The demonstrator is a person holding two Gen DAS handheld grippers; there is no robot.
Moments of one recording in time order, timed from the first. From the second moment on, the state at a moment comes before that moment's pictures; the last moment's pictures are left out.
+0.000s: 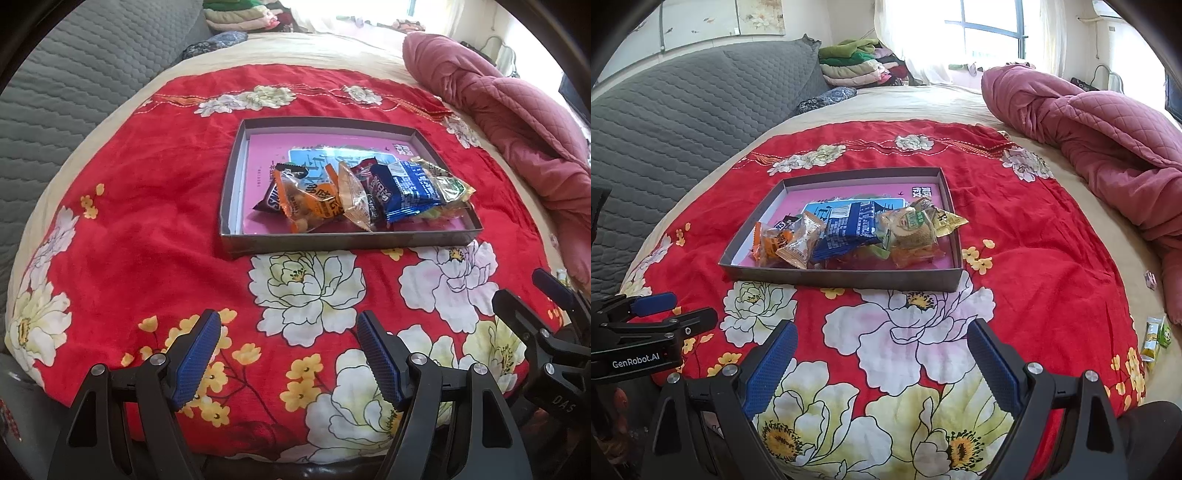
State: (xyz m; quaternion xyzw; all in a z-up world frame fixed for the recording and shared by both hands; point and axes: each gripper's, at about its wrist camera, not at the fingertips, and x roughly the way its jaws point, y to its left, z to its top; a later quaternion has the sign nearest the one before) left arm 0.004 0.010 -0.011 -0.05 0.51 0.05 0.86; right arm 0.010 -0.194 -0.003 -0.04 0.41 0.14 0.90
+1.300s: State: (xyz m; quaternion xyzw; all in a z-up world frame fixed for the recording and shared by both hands) left arm 0.007 0.010 -0.017 -0.04 0.52 0.07 0.85; right arm 0.010 -0.195 -0.003 -0.04 0.41 0.13 0.90
